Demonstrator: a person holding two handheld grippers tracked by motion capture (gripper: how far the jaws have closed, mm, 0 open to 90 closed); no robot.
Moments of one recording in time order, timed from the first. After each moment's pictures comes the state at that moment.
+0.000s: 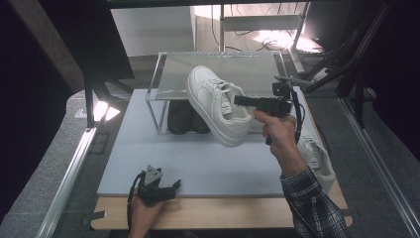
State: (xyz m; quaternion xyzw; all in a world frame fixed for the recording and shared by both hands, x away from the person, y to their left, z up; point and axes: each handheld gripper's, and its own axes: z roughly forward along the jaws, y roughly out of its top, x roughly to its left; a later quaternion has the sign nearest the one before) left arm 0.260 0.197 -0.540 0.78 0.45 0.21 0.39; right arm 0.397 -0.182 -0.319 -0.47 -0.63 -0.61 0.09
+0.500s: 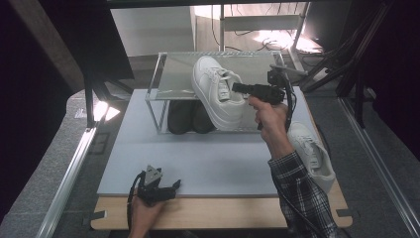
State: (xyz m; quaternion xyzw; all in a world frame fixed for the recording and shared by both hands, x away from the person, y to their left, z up) left arm 0.260 0.197 -0.540 0.78 0.45 0.21 0.39; right arm 0.435 -0.172 -0.317 -0.52 -0.61 -0.60 0.07
